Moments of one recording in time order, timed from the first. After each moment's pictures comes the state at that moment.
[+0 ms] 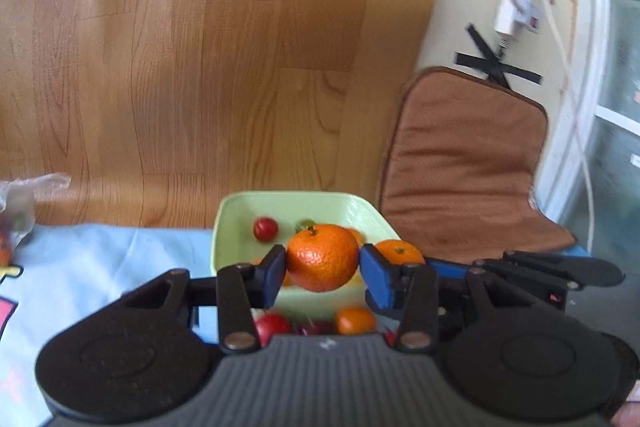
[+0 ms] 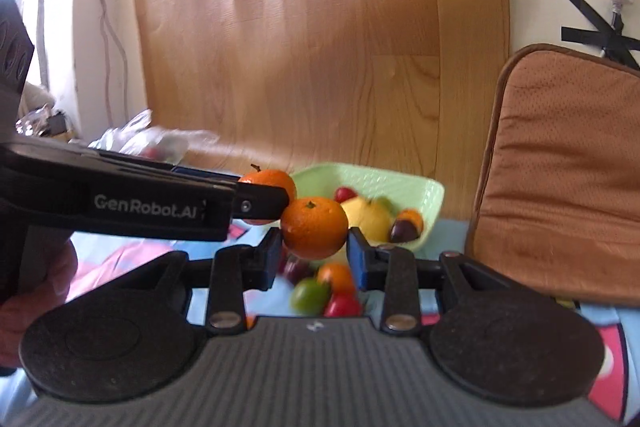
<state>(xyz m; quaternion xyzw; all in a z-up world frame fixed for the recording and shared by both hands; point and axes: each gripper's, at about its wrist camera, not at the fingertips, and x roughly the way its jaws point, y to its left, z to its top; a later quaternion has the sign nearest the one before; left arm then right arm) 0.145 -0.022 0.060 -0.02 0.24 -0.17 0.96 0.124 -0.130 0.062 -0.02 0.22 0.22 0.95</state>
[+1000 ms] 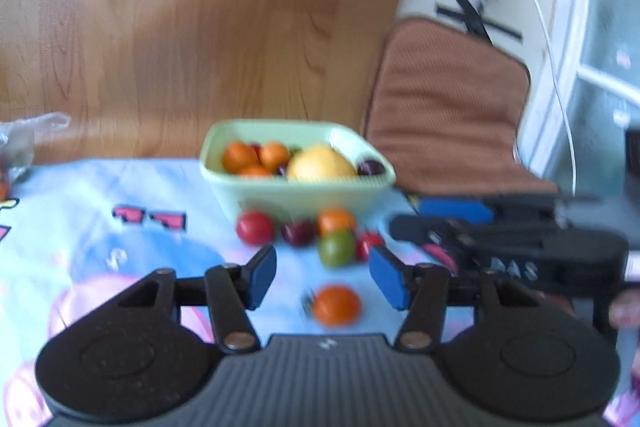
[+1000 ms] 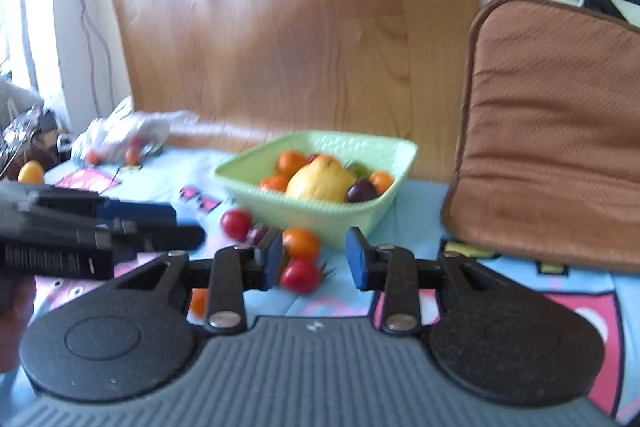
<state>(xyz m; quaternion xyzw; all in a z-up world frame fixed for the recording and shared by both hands) 0.078 -0.024 0.014 0.00 0.28 -0.18 0.94 0.119 -0.159 0.044 -0.01 0.26 0.22 0.94</state>
